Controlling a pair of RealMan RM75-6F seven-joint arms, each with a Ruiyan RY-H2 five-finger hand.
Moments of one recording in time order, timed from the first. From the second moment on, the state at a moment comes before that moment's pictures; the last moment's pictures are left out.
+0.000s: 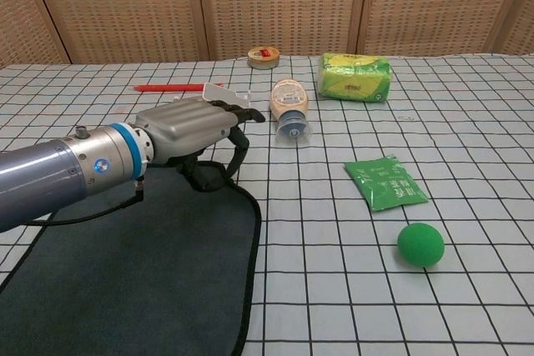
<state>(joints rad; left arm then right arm) -0.85 -1.70 -0.14 -1.38 1.20 0.87 0.49 0.06 -0.93 0.15 -1.69 -1.34 1.45 0.09</state>
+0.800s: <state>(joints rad) -0.66 -1.42 0.09 -1.75 1.24 1.00 0.55 0.05 -0.93 0.14 -1.70 -1.36 1.46 0.09</state>
